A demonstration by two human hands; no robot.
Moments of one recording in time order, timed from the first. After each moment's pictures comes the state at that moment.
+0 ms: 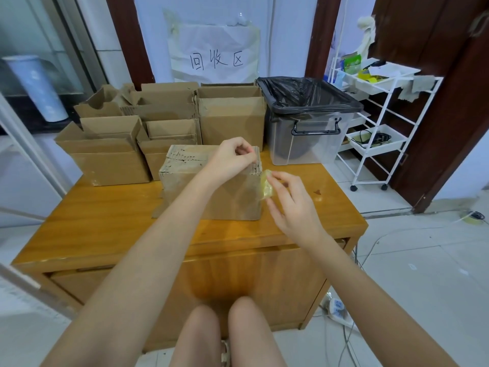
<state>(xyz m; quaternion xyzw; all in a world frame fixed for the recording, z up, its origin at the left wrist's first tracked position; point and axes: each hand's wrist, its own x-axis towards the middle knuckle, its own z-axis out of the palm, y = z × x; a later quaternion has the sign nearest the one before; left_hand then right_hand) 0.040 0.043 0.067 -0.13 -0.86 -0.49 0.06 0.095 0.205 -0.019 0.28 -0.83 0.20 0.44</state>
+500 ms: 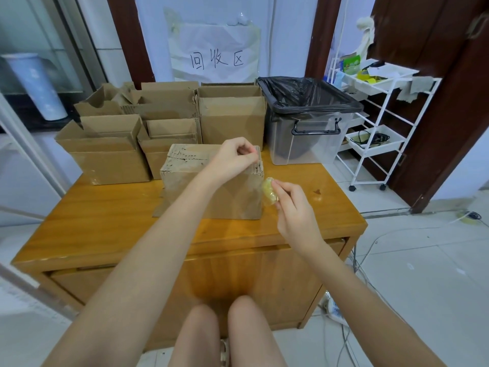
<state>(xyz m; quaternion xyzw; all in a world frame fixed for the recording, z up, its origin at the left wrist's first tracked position) 0.045 0.044 0.068 -0.14 -0.85 -0.50 0.05 0.116 0.201 -0.028 0.22 -0.89 0.18 0.36</state>
